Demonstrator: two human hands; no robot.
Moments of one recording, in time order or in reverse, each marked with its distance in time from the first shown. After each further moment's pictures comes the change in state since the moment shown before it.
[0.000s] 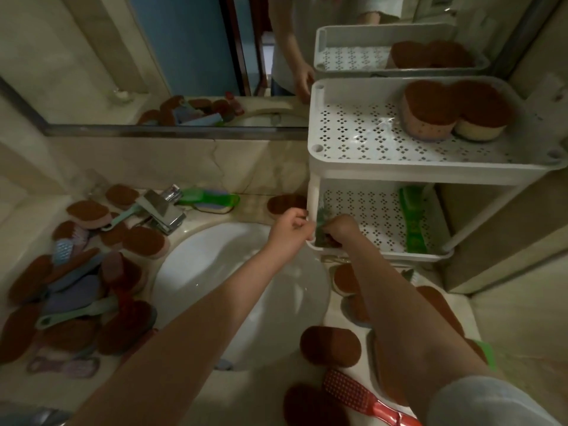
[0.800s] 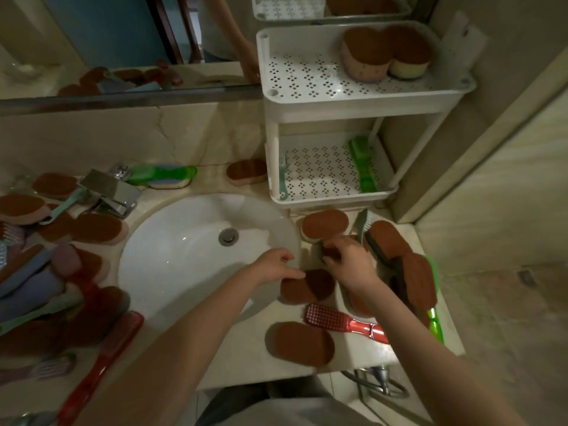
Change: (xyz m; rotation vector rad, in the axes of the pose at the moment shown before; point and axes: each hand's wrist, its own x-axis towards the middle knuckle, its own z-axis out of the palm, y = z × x) left_hand -0.058 -0.109 0.021 0.519 -0.589 -0.196; right_hand -0.173 0.128 -0.007 -0.352 0.222 -0.352
